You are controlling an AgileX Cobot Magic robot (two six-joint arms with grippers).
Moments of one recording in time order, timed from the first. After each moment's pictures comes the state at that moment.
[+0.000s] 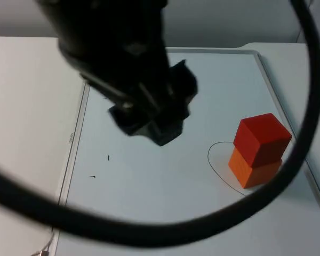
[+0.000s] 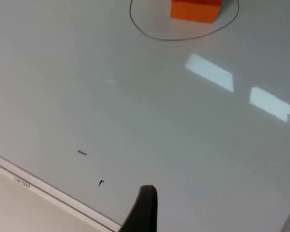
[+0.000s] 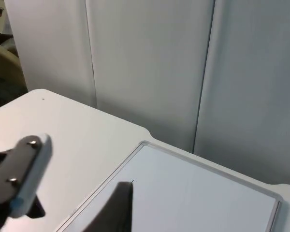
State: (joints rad) right arm 0.51 0.71 -1.10 0.03 0.74 -0.11; left arm -0.88 1.45 -1.16 0.04 0.93 0.14
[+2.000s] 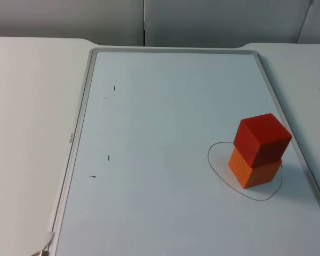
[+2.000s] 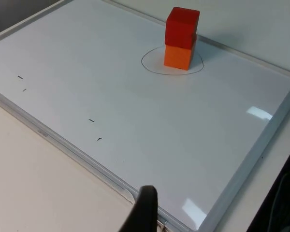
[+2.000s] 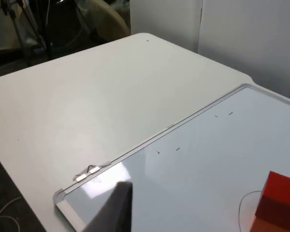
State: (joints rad) right arm 0.51 0.12 -0.54 0.41 0.87 -0.43; left arm -0.88 0.00 -0.52 0.01 1.10 0.01
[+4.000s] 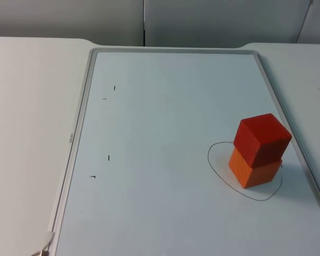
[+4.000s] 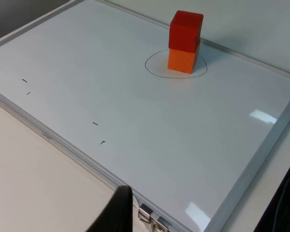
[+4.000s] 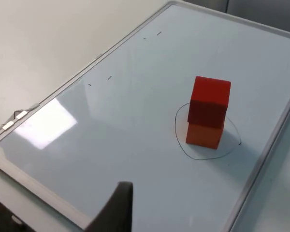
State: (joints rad) right arm 0.51 0.00 -0.52 0.07 1.08 -0.10; left arm -0.88 0.00 -0.51 0.03 1.09 0.00
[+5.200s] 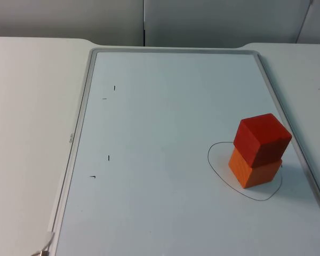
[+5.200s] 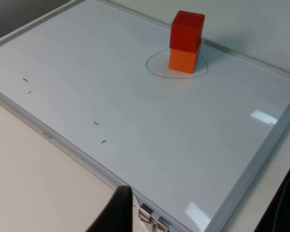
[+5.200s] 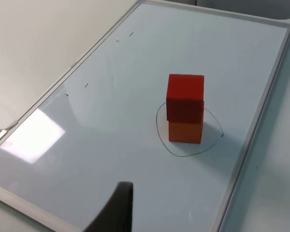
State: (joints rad) right arm 0.51 0.00 -0.52 0.00 1.09 0.04; left arm -0.88 0.00 -0.51 0.03 1.09 0.00
